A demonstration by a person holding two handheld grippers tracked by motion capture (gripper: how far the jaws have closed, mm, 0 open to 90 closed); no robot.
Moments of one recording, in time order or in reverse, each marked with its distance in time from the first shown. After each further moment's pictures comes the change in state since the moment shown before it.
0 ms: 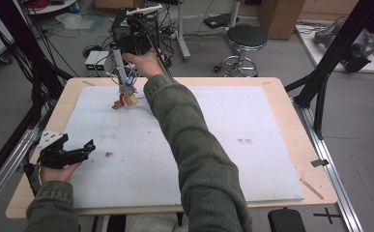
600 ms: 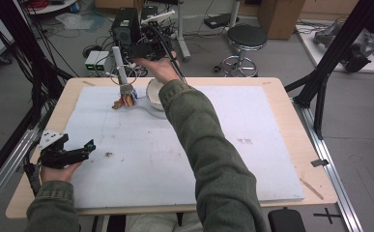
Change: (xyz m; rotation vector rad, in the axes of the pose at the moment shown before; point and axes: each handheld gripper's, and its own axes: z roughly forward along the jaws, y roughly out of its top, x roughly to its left) left arm 0.000 0.000 0.001 0.004 0.006 -0.001; right arm -0.018 -0.021 -0.030 0.103 -0.110 0.006
